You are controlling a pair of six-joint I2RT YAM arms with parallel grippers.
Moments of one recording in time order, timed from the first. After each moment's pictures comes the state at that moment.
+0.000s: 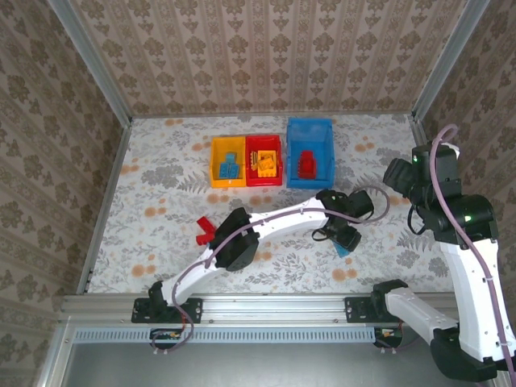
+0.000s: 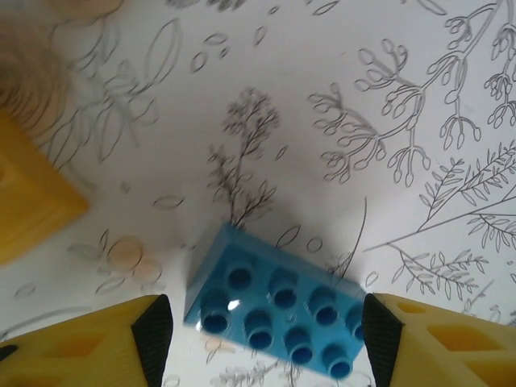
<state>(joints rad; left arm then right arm) -1.24 2.49 2.30 -1.07 0.08 -0.52 0.15 0.94 1.47 -1.25 0.42 0.51</state>
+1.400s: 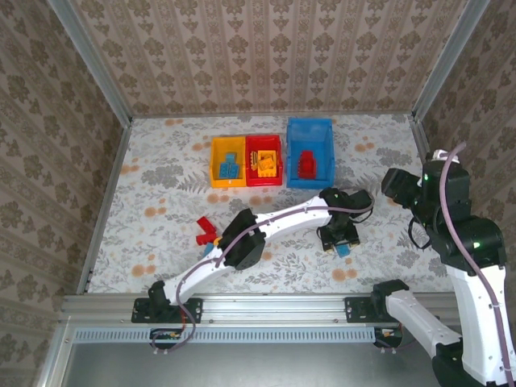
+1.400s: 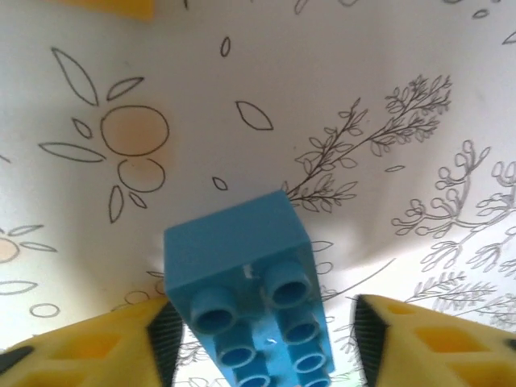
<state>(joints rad) -1.23 2.62 2.45 -1.18 0.23 -1.28 0.15 0.81 1.38 -1.18 0.28 0.48</state>
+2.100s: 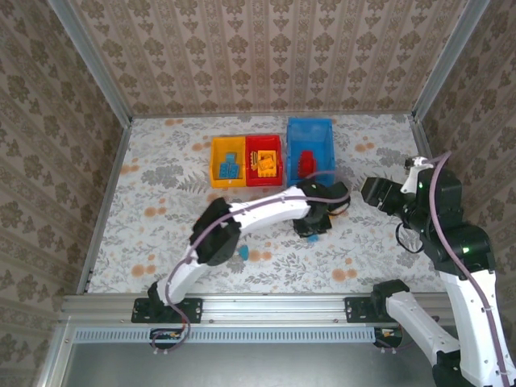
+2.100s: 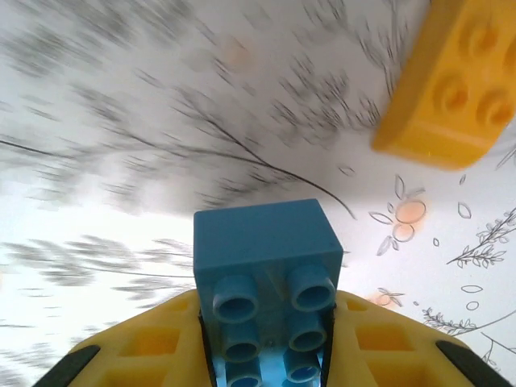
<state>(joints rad) -1.15 2.23 1.98 -1.15 -0.04 -1.27 0.15 0.74 1.22 -1.04 -0.07 0.47</state>
